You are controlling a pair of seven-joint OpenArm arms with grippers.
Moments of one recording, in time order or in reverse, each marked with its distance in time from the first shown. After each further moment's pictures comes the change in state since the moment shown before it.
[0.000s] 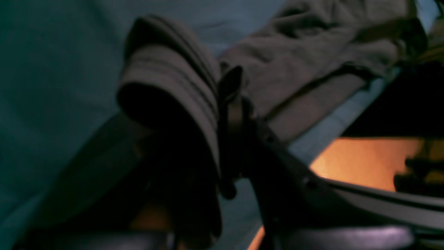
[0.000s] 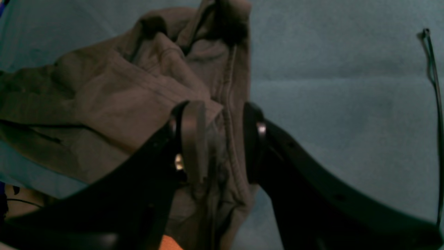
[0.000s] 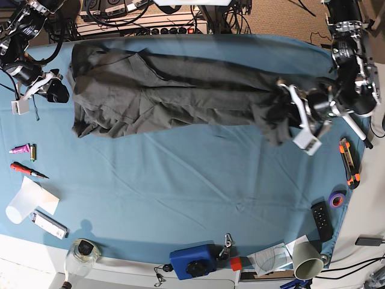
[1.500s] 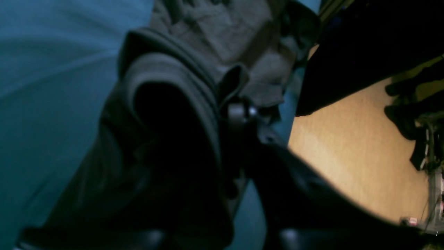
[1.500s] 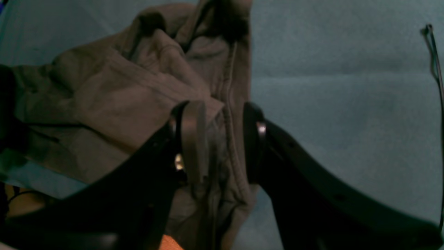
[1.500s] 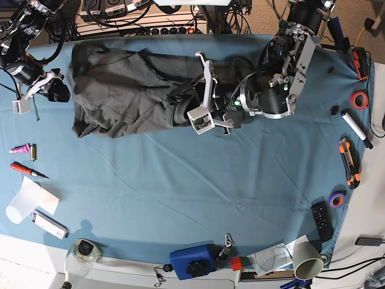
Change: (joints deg) left arm -6.6 9.3 32.2 -2.5 14.2 -6.3 -17.0; right arm 0.0 -0.5 0.0 0.0 -0.6 0.0 0.0
